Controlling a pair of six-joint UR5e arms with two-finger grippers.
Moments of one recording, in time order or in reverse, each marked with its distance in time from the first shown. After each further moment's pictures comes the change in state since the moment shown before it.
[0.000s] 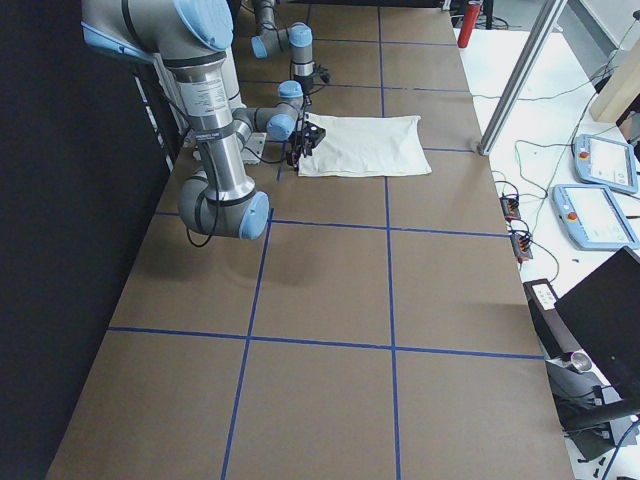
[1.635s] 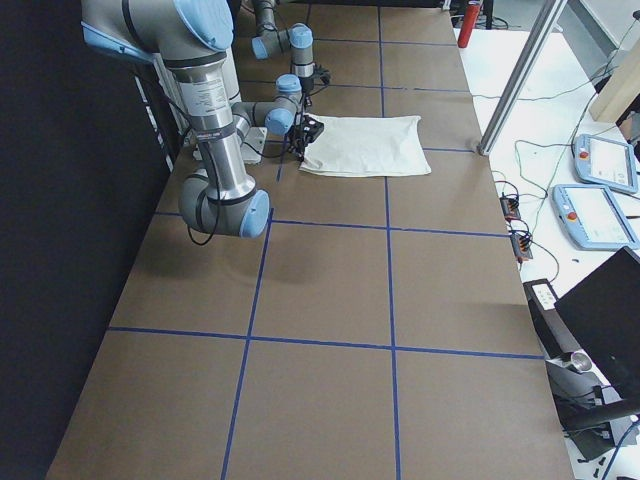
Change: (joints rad) left arm -0.002 -0.003 0.010 -0.002 -0.002 0.018; right arm -0.005 0.014 0.034 -0.020 0.009 0.007
